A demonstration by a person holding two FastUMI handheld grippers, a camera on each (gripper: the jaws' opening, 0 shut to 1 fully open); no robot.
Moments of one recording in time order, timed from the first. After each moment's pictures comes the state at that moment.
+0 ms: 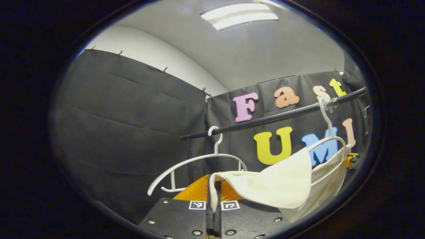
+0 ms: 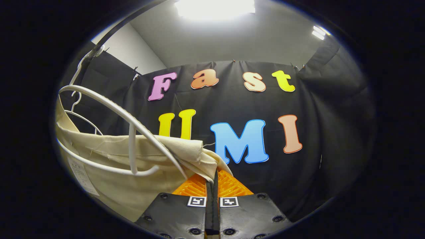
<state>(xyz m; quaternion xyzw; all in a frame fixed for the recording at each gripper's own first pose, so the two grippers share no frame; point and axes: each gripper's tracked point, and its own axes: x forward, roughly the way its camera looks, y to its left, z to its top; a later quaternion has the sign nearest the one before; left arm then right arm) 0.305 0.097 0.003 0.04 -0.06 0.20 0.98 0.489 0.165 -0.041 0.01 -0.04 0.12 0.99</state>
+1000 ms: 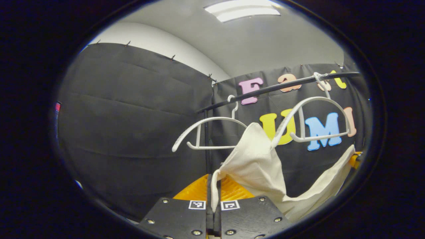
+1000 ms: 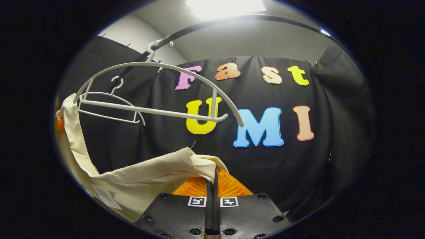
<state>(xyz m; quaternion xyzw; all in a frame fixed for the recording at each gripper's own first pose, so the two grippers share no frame) 0.227 0.130 -0.097 0.03 0.01 0.21 0.98 0.357 0.201 -0.104 -0.02 0.00 0.21 0.98</state>
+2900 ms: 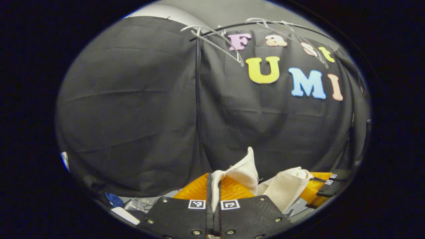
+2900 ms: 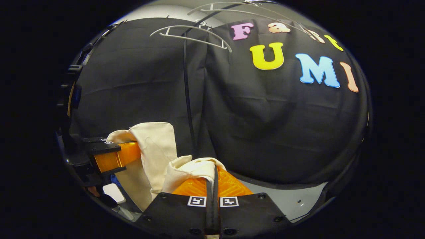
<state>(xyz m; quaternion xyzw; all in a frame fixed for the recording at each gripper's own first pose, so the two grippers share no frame) 0.116 0.093 -0.409 -0.02 0.25 0.15 0.96 0.119 0.350 -0.375 -0.05 0.22 0.40 0.89</state>
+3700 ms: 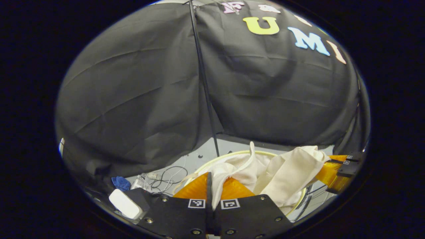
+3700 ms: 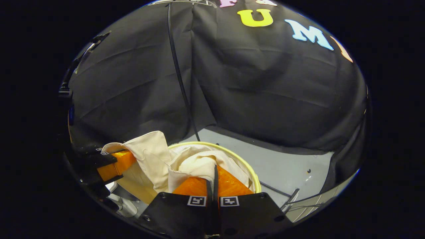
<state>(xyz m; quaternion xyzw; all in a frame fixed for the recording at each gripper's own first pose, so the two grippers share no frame) 0.055 0.094 -0.614 0.00 0.40 0.16 0.90 0.105 0.329 -0.542 -0.08 0.38 0.37 0.85</state>
